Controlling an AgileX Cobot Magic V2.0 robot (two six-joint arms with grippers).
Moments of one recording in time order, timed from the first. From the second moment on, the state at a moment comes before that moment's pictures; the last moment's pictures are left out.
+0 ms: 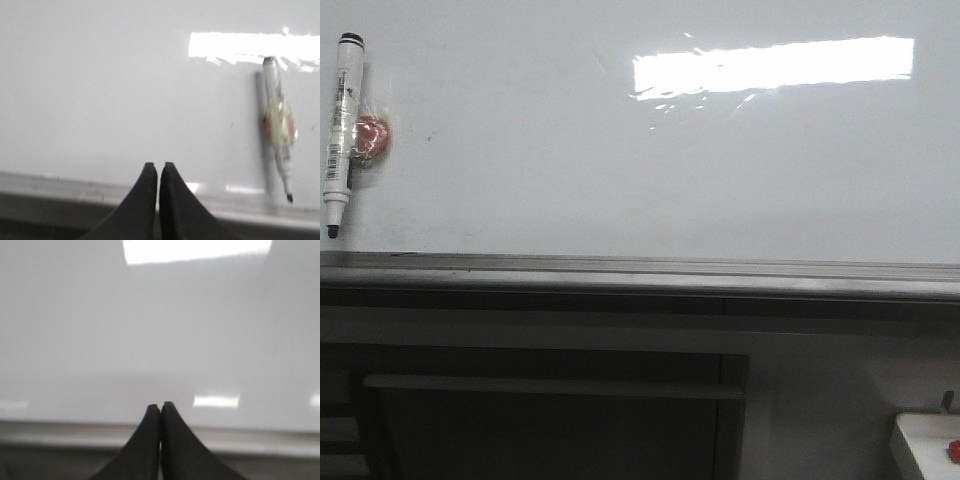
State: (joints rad) left arm -0.04 0.00 0.00 0.04 0.09 -0.13; right arm -0.03 -0.01 0.01 0.05 0.13 -0.07
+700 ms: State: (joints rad) left arm -0.04 0.00 -0.02 -0.02 -0.05 -0.13; right arm -0.03 -0.01 -0.02 0.05 0.04 -0.03
